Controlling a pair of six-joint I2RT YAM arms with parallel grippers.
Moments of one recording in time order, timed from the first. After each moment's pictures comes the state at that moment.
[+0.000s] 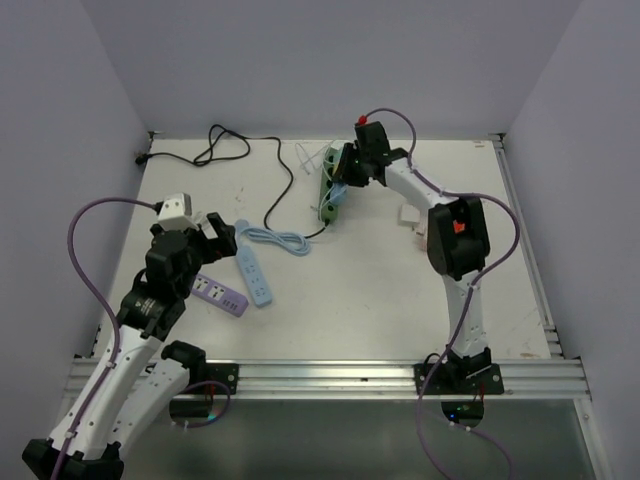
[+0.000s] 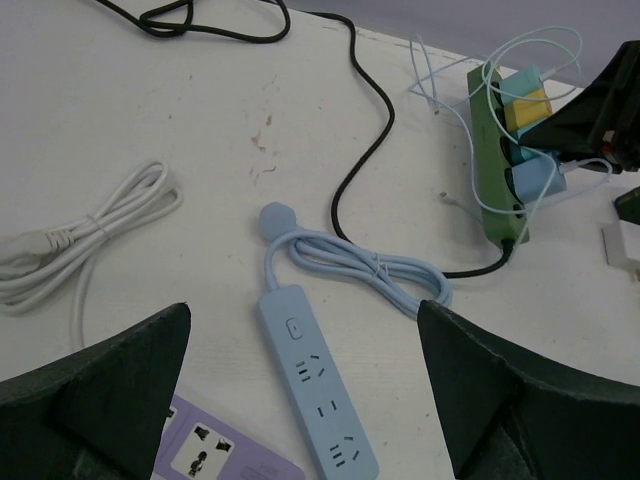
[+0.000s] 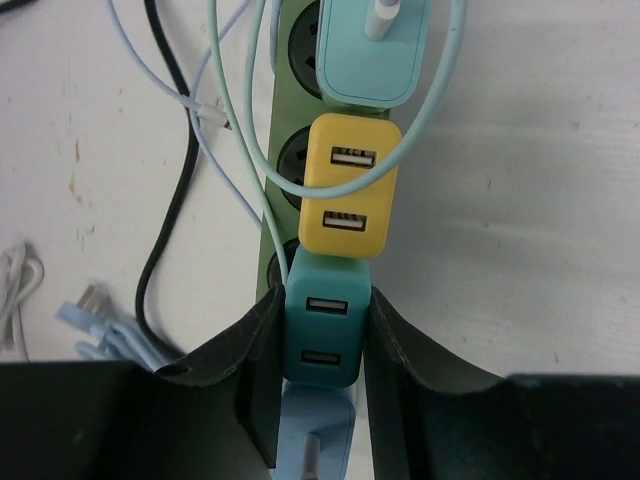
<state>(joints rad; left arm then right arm) -0.34 0.62 0.68 -0.39 -0.28 -0.38 0.40 2.24 1.91 -0.42 -0.10 0.59</state>
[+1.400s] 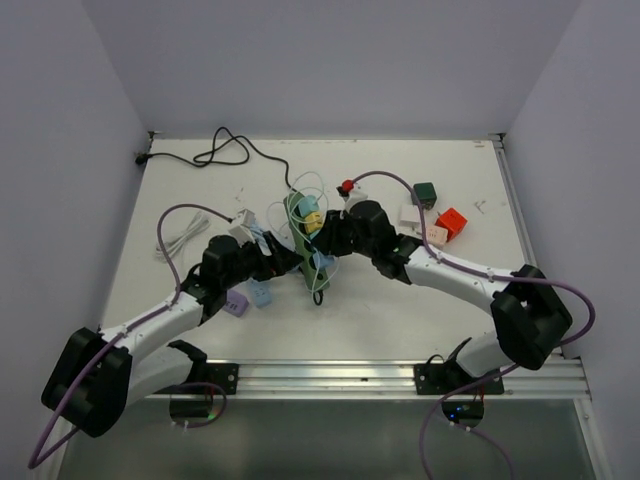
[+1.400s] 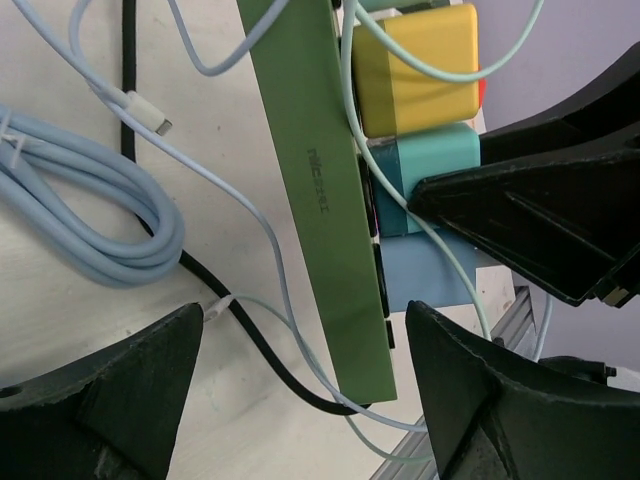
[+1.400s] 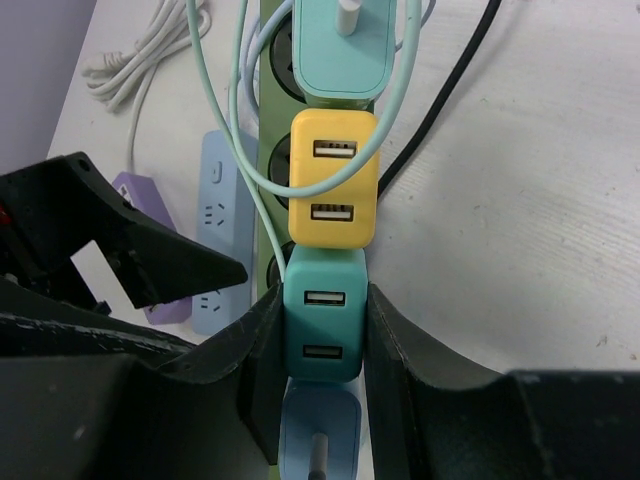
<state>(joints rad) -0.46 1.06 0.37 0.29 0.28 -0.81 0.76 1.48 0.92 0.08 -0.03 0.57</state>
